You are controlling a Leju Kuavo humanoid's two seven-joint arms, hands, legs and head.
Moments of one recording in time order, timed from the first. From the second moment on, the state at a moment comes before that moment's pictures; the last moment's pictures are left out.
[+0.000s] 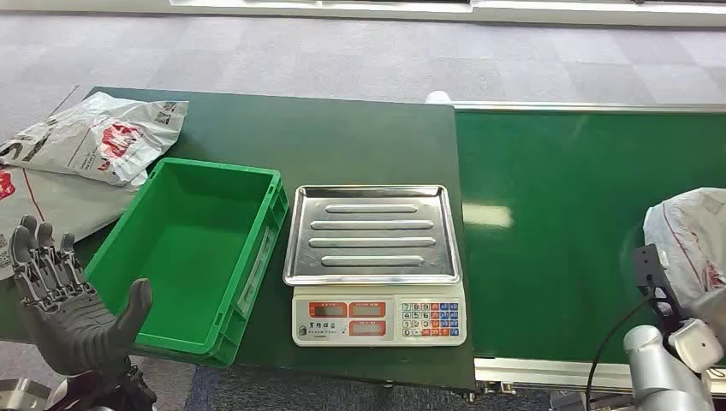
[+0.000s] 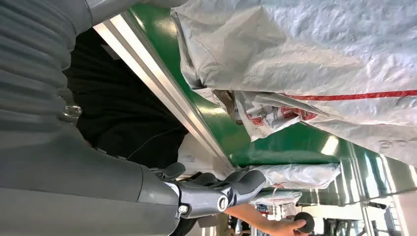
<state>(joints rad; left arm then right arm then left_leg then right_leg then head) 0.17 -0.25 0.05 -1.90 -0.08 0.10 -0.70 -0.40 -0.32 -0.55 -0.62 1.40 -0.46 0.25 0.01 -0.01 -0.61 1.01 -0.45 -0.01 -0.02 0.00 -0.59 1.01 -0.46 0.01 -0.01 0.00</state>
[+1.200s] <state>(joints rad) 0.15 -0.21 0.04 -1.87 -0.07 0.11 -0.70 -0.42 -0.46 -0.53 -0.52 1.22 0.06 -0.06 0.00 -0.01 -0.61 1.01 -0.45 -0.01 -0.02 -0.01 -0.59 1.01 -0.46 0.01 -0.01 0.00</state>
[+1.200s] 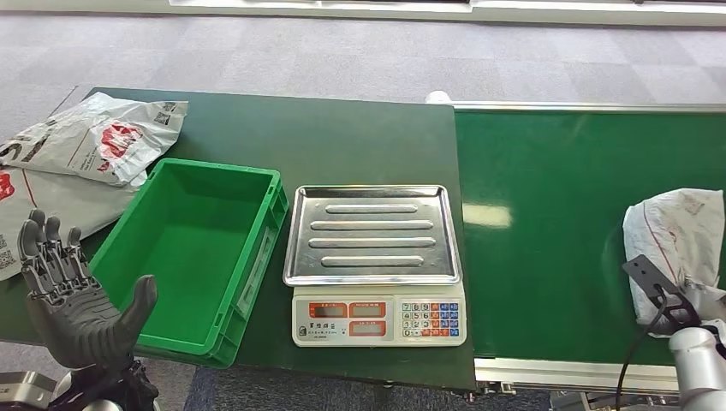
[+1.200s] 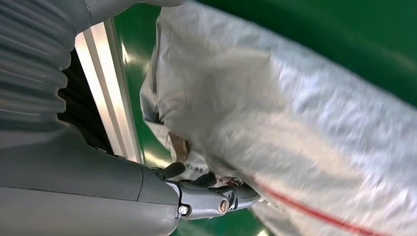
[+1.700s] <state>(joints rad) 0.15 -0.21 0.04 -1.88 -0.08 0.12 -0.70 -0.28 -0.37 -0.39 -0.86 1.10 0.15 -0.03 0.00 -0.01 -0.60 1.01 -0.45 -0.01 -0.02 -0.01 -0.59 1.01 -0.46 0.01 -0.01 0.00</state>
